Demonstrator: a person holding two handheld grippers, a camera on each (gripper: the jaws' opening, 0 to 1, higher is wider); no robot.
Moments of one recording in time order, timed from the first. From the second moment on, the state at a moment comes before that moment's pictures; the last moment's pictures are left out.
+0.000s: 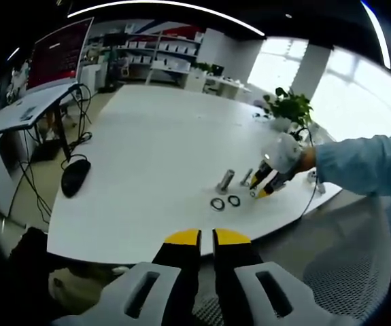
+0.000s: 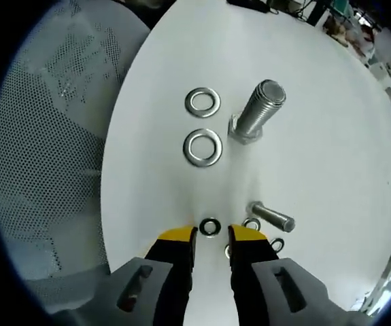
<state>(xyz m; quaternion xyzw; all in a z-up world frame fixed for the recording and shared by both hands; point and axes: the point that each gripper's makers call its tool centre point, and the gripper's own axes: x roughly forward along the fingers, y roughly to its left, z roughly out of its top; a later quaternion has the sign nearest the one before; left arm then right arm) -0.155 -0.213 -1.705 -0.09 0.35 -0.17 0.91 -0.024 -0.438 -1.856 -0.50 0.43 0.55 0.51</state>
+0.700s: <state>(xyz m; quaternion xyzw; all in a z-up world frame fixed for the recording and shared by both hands) -0.153 -0.213 -1.704 -0.10 0.35 -0.17 0.92 -0.028 -0.439 -1.856 -0.48 0.42 0.55 0.54</state>
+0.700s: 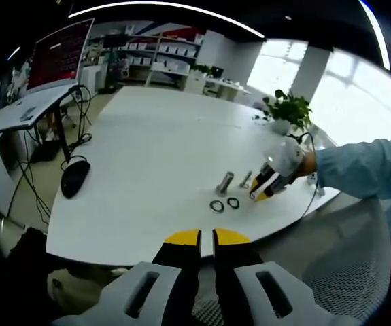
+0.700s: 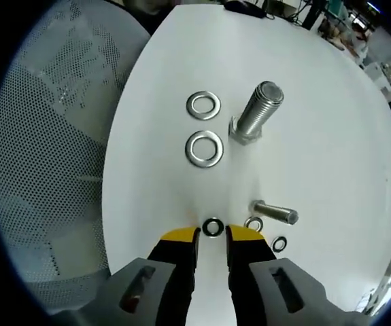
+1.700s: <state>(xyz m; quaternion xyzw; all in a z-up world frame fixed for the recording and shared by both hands) -0.154 -0.212 -1.705 -0.10 0.35 -0.17 0.91 -0.023 -0.436 -1.855 -0.42 0.42 0.54 0.59</state>
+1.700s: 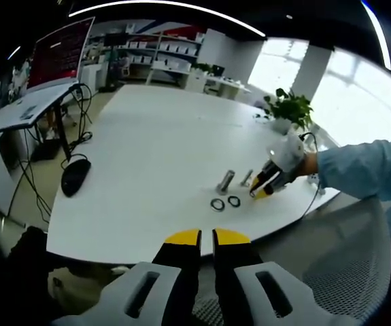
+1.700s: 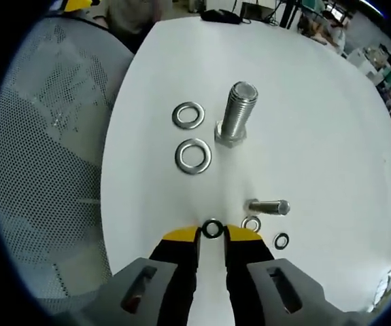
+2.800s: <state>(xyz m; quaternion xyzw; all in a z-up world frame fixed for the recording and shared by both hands) -0.154 -0.212 -1.705 -0.10 0.35 -0.17 0.92 -0.020 -0.432 -1.823 -0.38 0.42 0.55 0.61</state>
